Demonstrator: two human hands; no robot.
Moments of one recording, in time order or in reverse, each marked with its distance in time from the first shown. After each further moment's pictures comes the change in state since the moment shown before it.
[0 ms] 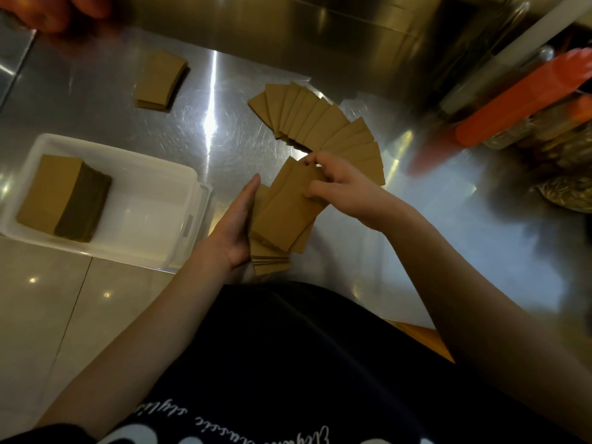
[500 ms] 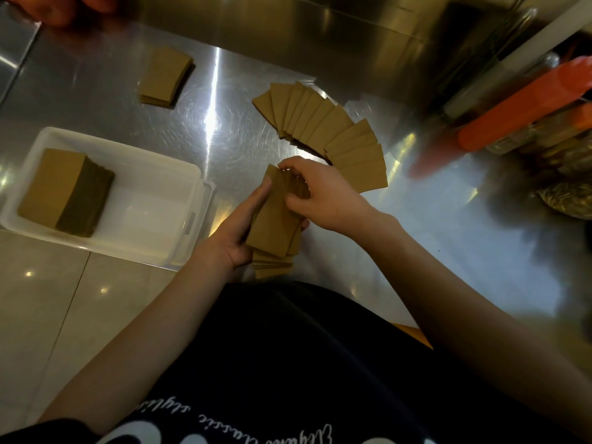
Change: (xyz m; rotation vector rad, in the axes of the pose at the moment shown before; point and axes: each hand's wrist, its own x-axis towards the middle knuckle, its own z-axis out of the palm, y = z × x) left_hand -0.007 -0.002 0.003 -0.013 -0.088 0.034; right_hand 0.010 -0.007 0.031 -0.467 0.126 -0.245
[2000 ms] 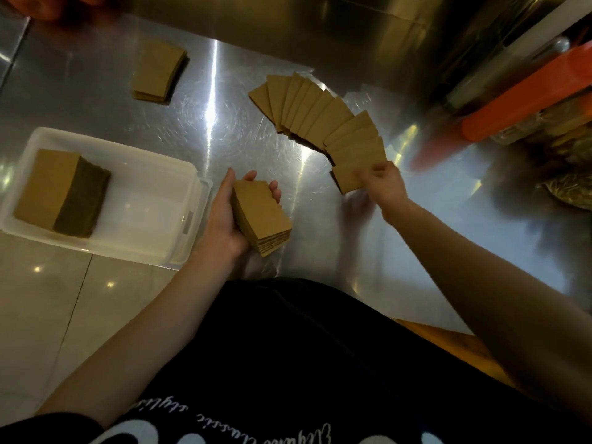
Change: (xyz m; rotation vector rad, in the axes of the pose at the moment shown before) left_hand 0.012 0.003 -0.010 -0.371 0.271 0.170; right_hand 0.008 0.134 -0.008 0.407 0.394 0.815
